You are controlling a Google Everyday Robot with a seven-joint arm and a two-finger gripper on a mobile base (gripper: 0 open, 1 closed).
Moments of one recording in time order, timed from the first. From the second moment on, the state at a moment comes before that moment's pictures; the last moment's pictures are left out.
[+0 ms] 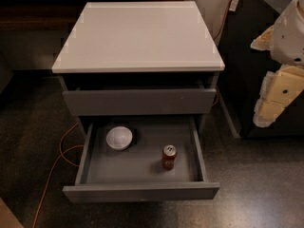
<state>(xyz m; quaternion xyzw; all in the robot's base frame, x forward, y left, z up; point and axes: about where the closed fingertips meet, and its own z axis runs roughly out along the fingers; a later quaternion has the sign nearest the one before) 0.438 -0.217 0.977 -0.60 0.78 -0.03 0.16</state>
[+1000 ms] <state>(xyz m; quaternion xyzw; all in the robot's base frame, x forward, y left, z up) 0.424 -0.169 0.918 -0.62 0.76 0.05 0.19</state>
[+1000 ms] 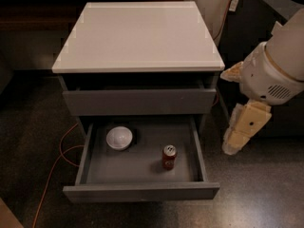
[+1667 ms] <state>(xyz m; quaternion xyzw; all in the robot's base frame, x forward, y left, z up) 0.411 -0.123 0.833 -0.66 0.72 0.08 0.18</state>
